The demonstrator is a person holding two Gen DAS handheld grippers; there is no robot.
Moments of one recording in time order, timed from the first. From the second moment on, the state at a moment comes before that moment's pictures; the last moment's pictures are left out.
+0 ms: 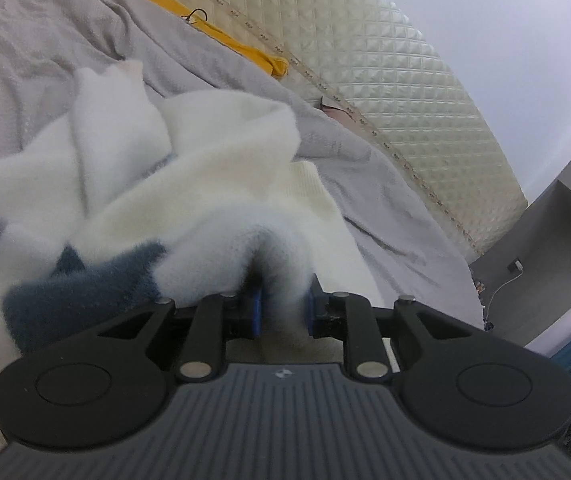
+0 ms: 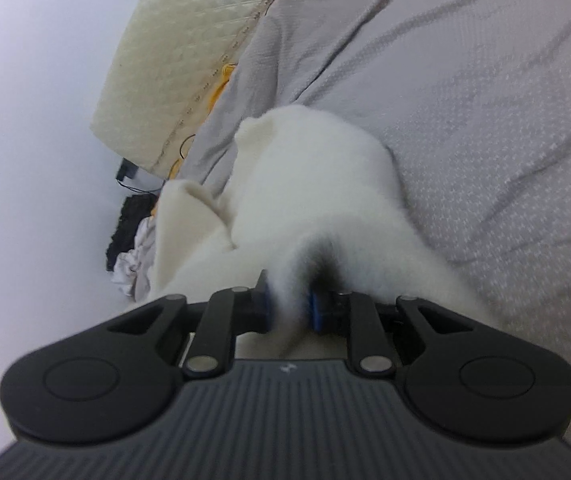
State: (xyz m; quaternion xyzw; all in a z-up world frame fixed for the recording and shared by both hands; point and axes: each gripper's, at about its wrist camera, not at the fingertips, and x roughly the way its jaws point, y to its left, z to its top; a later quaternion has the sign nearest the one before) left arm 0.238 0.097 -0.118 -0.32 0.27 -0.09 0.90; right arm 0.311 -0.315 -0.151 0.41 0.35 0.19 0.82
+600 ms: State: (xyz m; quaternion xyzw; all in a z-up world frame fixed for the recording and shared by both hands) left arm 0.184 0.097 -0.081 -0.30 0.29 -0.14 0.90; right arm 0.269 -0.281 -0.095 0.27 0.34 0.21 0.88
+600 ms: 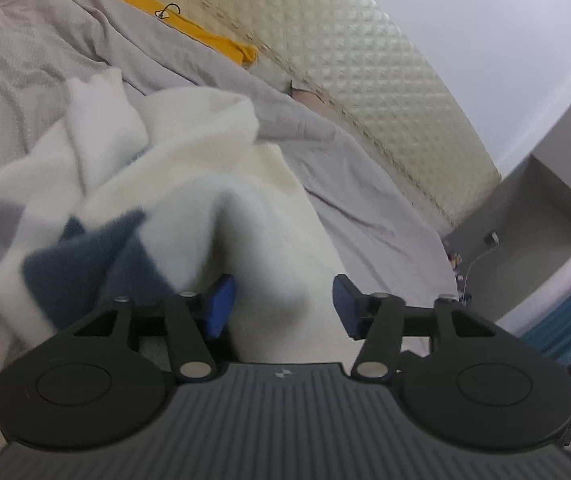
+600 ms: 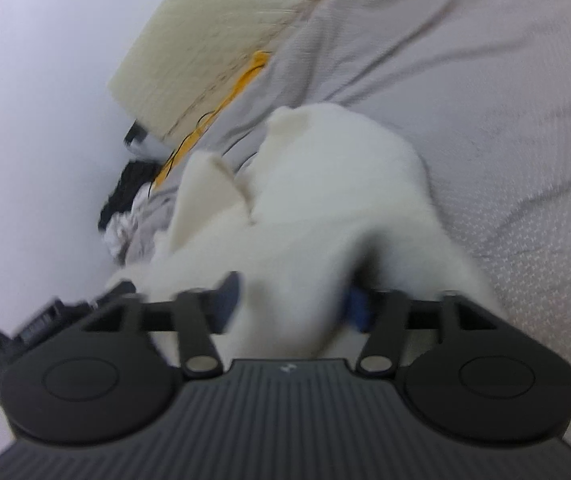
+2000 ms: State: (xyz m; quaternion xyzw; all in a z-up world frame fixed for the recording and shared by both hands) left arm 0.122 0.082 -0.076 -0.38 0.28 -0.22 0.85; right arm 0.188 -0.195 -0.079 -0.11 0.24 0.21 0.94
